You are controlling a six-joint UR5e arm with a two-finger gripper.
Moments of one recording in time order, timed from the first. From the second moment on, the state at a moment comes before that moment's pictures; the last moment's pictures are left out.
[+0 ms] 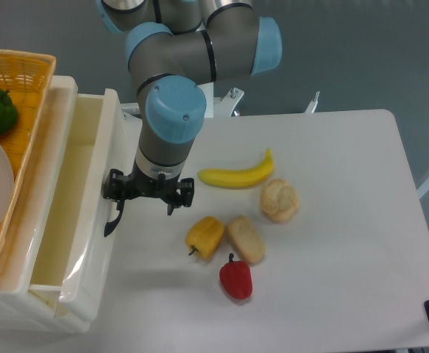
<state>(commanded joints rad) 2.32 -1.87 -1.50 -1.36 1.30 0.28</state>
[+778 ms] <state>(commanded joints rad) 2.39 -1.87 -1.50 -1.35 1.30 0.31</state>
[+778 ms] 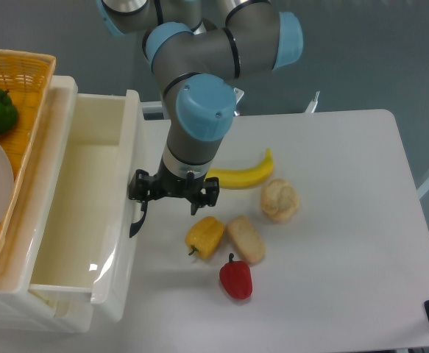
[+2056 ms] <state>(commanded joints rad) 2.45 -1.89 -1.49 -1.35 1.27 0.32</state>
